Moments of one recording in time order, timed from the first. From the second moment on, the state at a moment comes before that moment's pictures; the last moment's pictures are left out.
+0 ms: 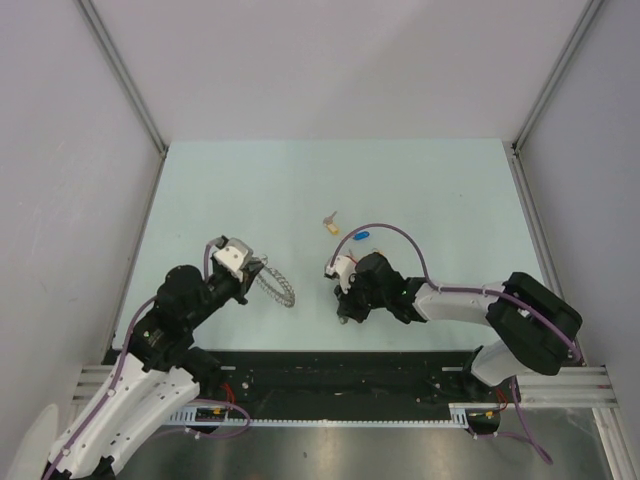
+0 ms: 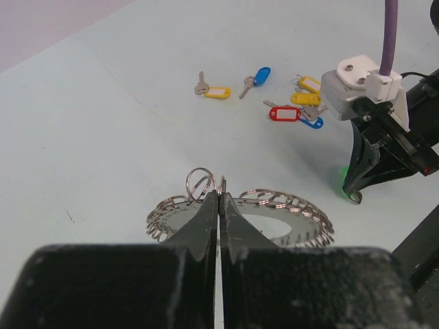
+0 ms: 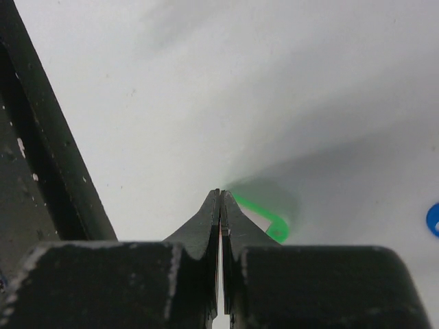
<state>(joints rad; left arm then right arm) -0.57 0.44 0.59 -0.38 0.08 0.11 0.91 1.49 0.63 0.11 -0.30 0.00</state>
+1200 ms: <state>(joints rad) -0.57 0.42 0.58 -0.39 0.01 0.11 0.92 1.81 0.65 0.79 -0.25 0.01</state>
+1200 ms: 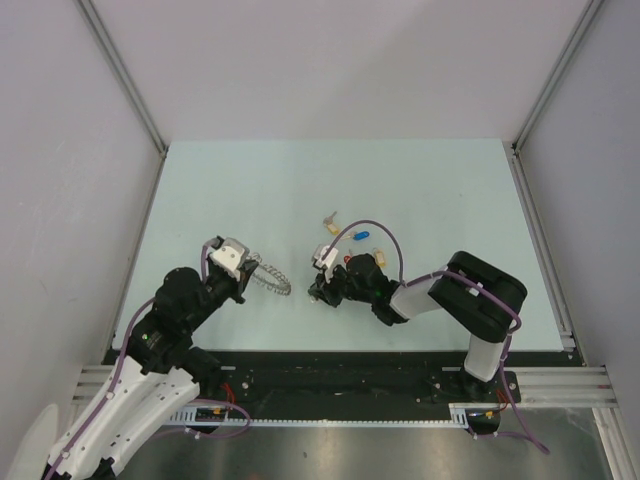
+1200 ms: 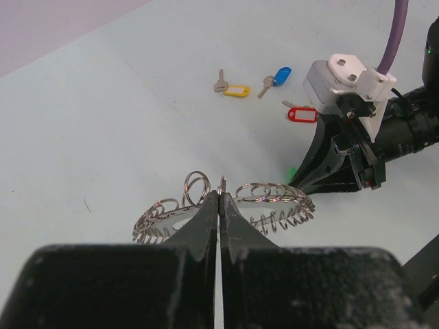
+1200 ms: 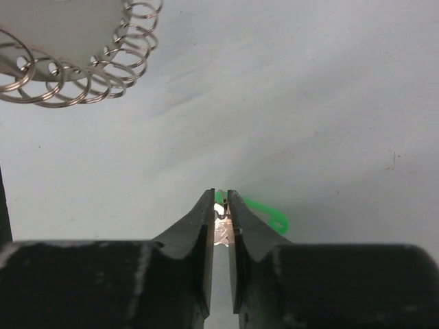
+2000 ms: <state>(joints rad) -0.57 0.42 0.58 -0.39 0.01 0.11 0.84 1.62 0.75 0.39 -0.30 0.10</state>
